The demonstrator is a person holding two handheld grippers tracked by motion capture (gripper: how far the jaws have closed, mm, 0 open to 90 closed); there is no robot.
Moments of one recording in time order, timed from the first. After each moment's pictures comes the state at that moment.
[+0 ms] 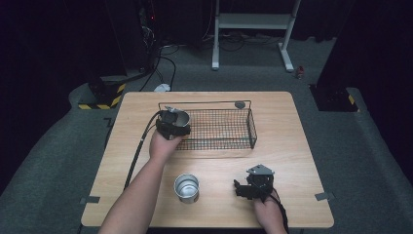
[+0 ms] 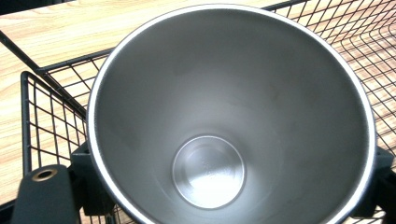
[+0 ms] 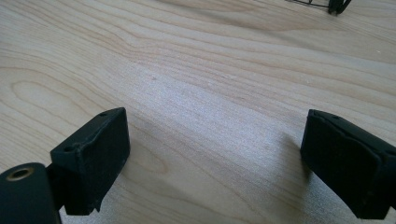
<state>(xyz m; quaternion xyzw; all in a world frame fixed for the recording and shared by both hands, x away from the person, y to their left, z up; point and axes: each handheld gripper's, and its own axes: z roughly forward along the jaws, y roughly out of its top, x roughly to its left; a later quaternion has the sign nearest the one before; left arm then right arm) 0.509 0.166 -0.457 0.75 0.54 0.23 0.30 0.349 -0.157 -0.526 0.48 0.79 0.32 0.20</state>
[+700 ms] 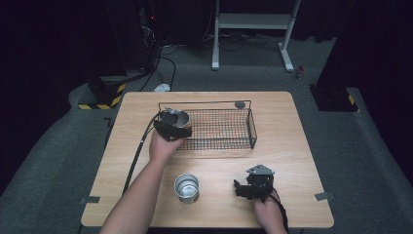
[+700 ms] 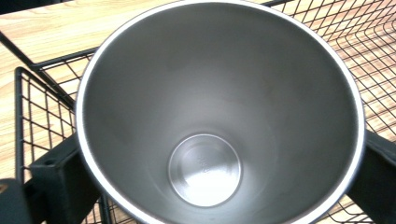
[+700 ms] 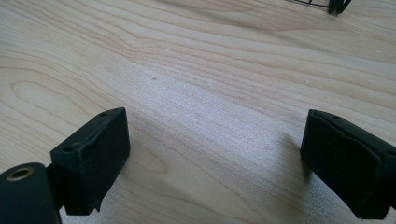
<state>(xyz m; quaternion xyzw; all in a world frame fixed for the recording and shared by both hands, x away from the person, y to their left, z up) 0.505 0.166 -0.459 0.75 0.54 0.23 0.31 0.349 -0.157 -0.526 0.48 0.79 0.32 0.20</state>
